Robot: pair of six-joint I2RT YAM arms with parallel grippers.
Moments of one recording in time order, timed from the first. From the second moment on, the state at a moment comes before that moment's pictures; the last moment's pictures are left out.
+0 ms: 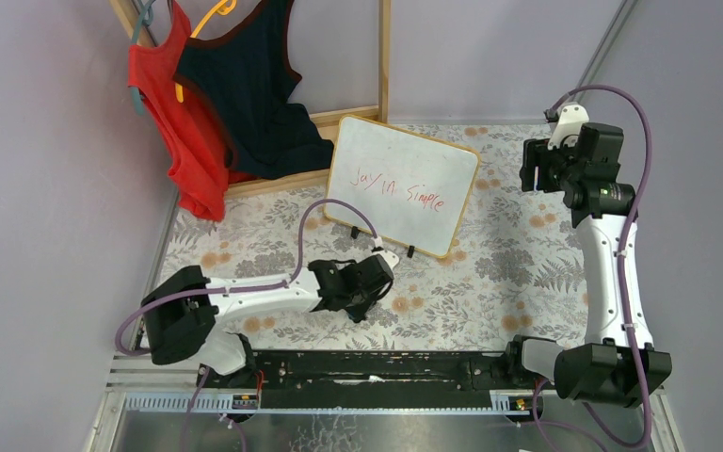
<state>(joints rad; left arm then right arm) -1.11 1.48 0.90 -0.53 -0.16 -0.45 -0.13 1.20 1.33 -0.68 -0.18 -0.19</state>
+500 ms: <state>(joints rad) -1.11 1.57 0.91 -0.53 -0.07 -0.47 -0.13 1.20 1.31 -0.67 -0.18 -0.18</state>
